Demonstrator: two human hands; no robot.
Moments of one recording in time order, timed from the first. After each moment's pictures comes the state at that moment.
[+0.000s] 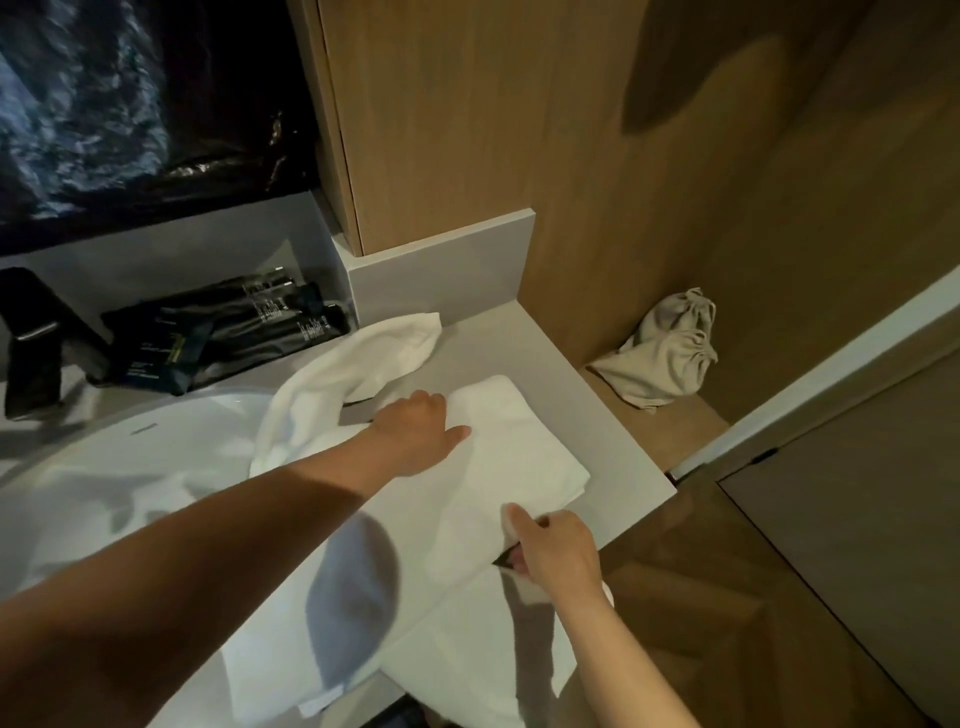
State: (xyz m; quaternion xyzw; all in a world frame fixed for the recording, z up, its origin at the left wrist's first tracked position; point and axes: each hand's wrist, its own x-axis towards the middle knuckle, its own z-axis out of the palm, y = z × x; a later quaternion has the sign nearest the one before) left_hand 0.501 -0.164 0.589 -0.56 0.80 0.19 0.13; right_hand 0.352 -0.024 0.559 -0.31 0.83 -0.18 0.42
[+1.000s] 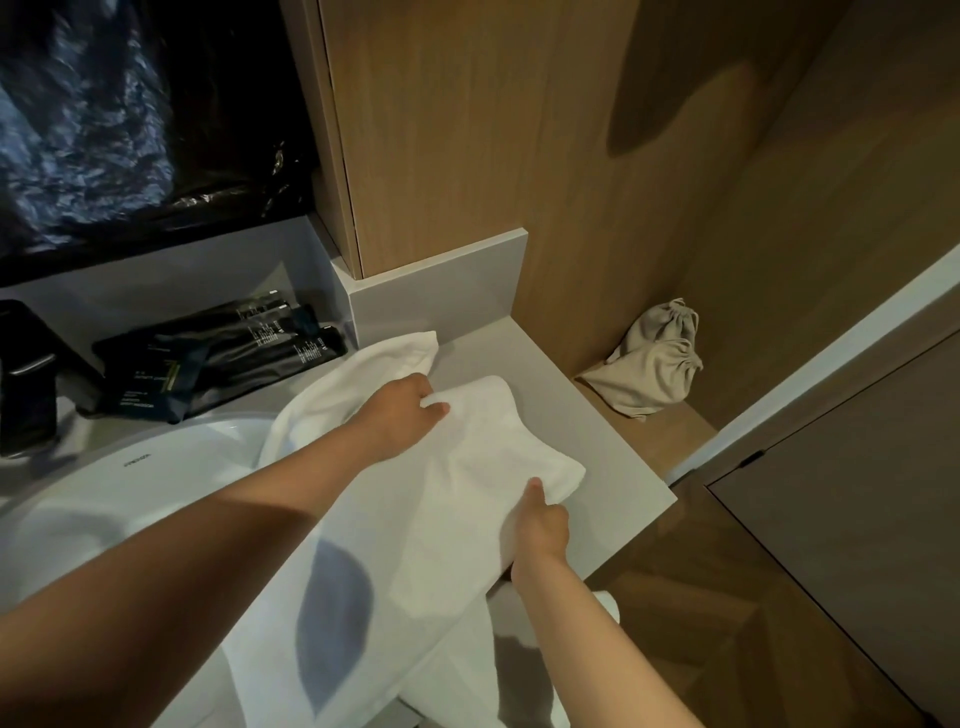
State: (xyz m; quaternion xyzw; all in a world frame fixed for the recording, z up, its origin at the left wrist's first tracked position) left_hand 0.523 -0.187 0.613 -0.60 0.71 0.35 -0.09; right_hand 0.388 -0.062 0.580 -0.02 0.76 -0.44 0.48
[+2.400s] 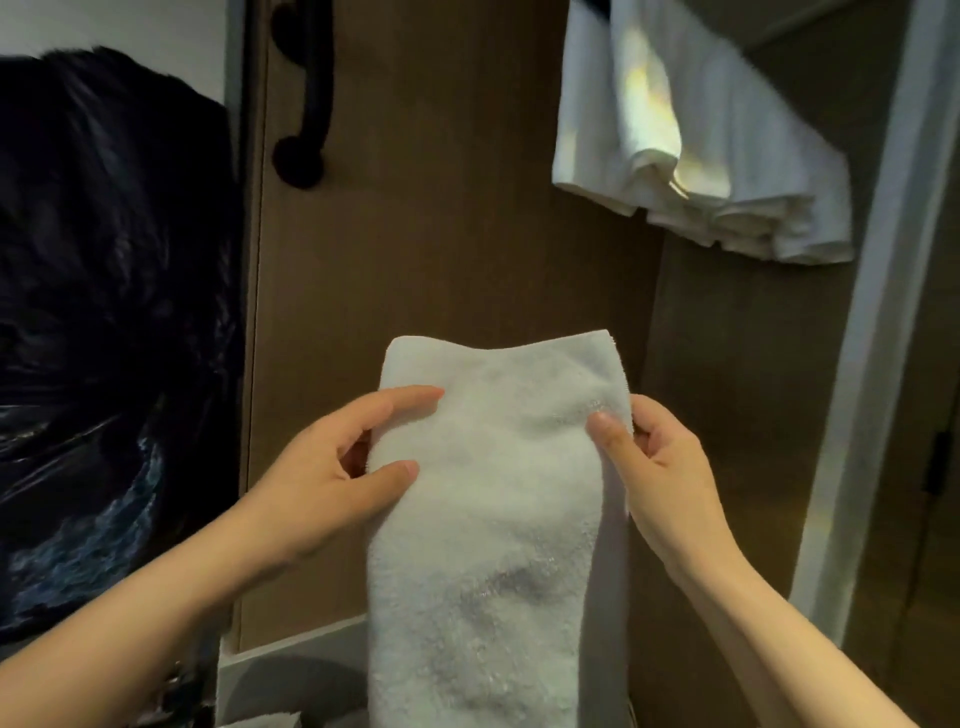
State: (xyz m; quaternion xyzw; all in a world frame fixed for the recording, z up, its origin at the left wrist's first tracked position) left_hand 0.403 -0.041 0.995 -0.28 0.76 0.27 -0.51; right_hand 0.144 -0.025 0.998 -0.63 0.44 -0.63 0.10
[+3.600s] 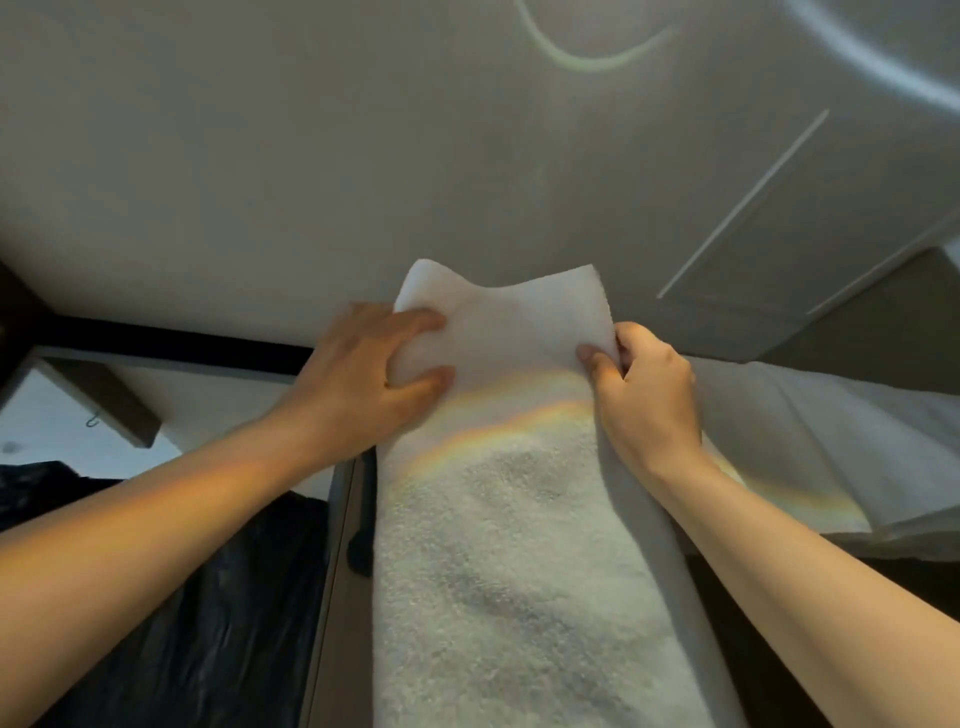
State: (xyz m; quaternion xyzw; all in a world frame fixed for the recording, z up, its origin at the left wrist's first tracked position) left_hand 0.401 -0.058 1.326 -0.35 0.65 -0.43 -0.52; right_hand 0.166 -0.129 1.326 -0.57 0.23 -0.75 -0.23
